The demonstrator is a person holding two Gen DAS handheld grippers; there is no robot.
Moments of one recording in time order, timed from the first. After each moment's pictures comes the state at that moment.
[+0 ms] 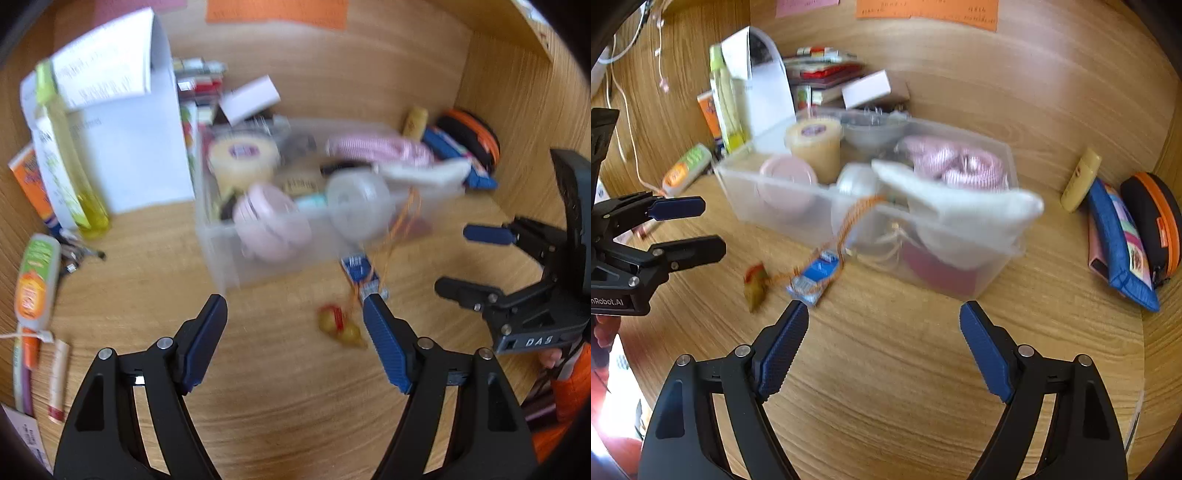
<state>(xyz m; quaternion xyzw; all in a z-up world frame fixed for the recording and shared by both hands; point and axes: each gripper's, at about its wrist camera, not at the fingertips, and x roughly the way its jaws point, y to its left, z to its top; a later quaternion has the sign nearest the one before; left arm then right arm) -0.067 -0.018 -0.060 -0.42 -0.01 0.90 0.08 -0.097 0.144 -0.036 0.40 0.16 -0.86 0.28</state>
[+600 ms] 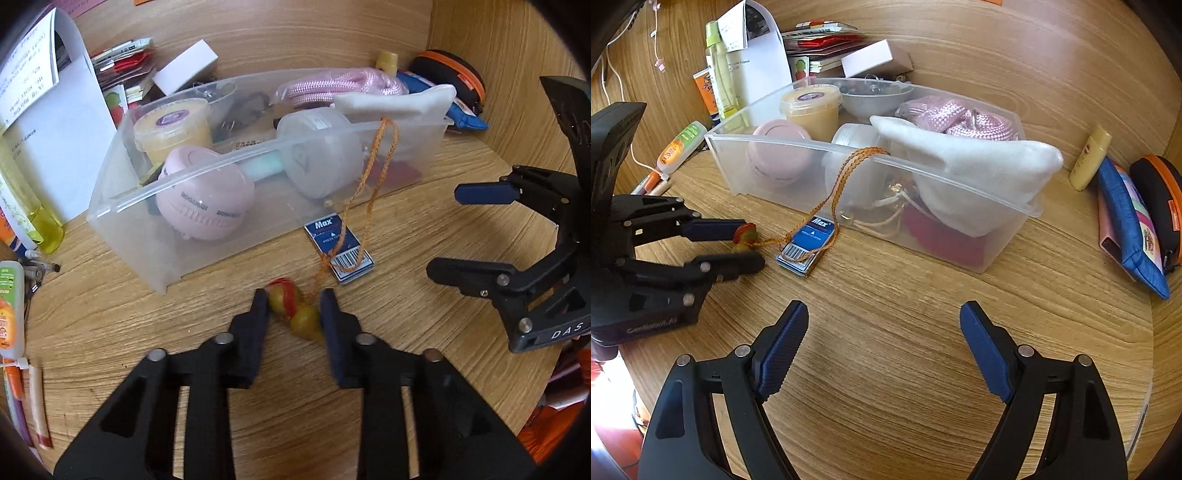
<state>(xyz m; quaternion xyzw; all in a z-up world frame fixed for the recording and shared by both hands) -0.079 0.013 -0.093 -0.45 0.05 0.89 0.12 -0.102 0.146 -0.055 0.43 0.16 -0.84 0.29</state>
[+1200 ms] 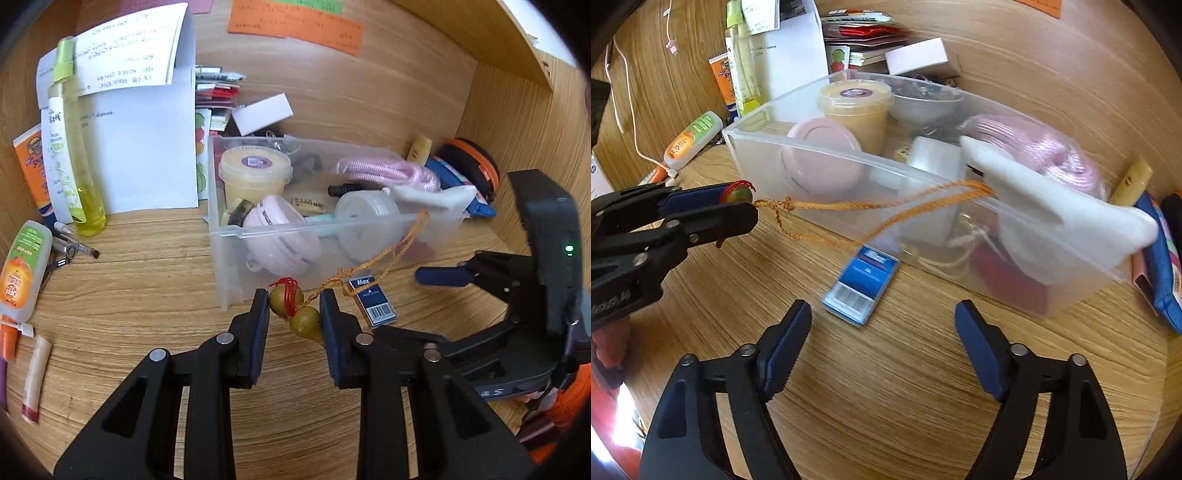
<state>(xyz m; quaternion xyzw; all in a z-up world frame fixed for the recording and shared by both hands) -0.068 -0.036 -0.069 -0.35 -0.06 0.93 0.08 -0.107 0.091 -0.062 0.43 0.18 -0.83 0.31</state>
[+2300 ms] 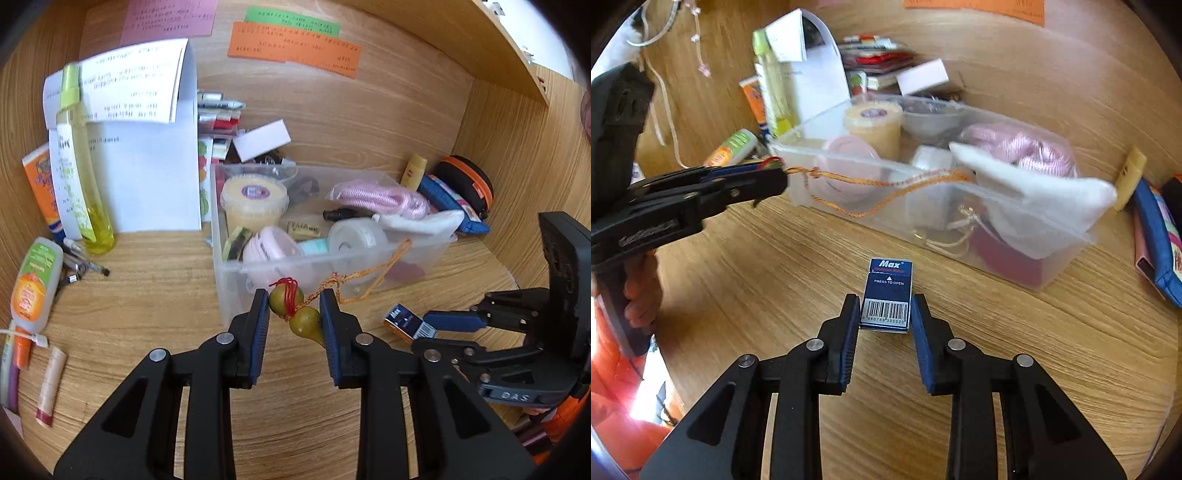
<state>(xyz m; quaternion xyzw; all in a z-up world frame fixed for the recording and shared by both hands) -0.060 -0.035 -0.041 -0.33 -0.06 0.94 0.08 -0.081 0.131 -0.036 0.41 0.14 -0.83 0.36</state>
